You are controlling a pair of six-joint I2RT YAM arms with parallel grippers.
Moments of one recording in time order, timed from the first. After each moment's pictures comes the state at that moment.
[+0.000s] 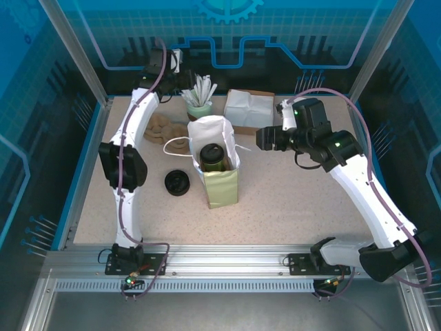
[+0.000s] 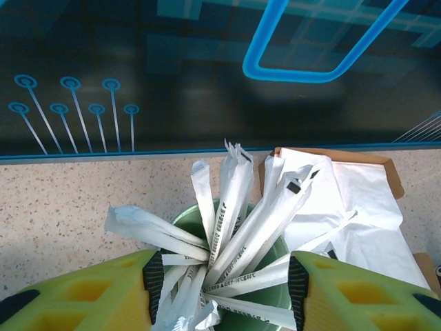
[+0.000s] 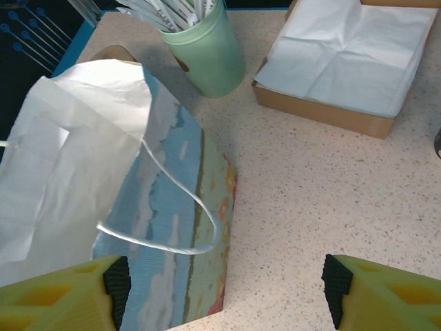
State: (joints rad) left arm -0.13 2.22 2.33 -0.72 0.15 -0.24; right arm 0.44 1.25 1.46 -0.91 -0.12 0.31
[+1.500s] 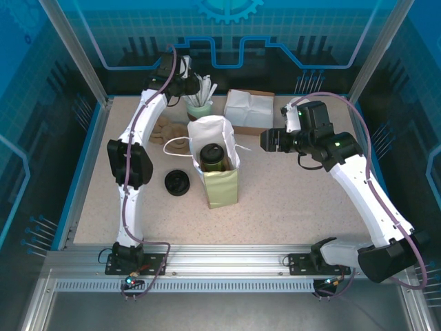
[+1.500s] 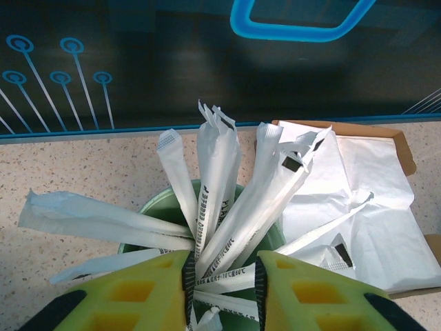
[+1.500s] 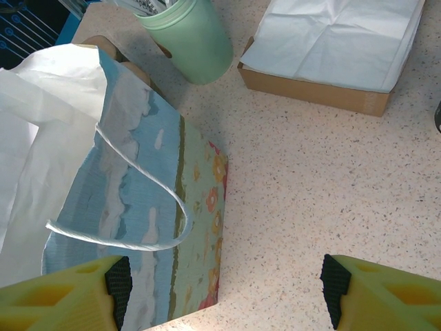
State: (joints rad) left arm -0.17 2.29 2.37 -0.75 0.14 -0.24; right arm 0.37 1.25 1.39 -0.88 -0.19 0.31
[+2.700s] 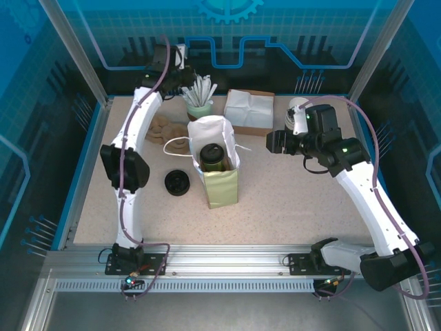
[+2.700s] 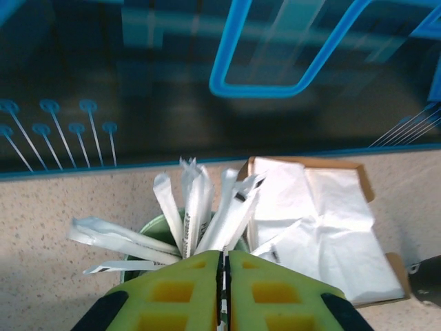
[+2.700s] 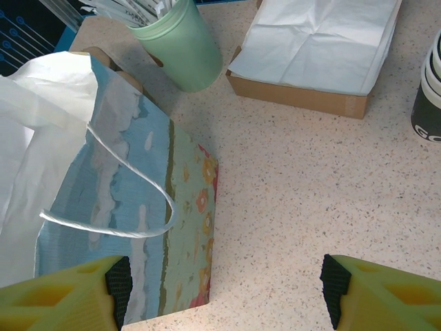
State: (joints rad) left arm -0.18 2.18 2.39 -0.75 0.13 -0.25; right arm 0.33 1.18 1.35 -0.88 -0.19 0.30
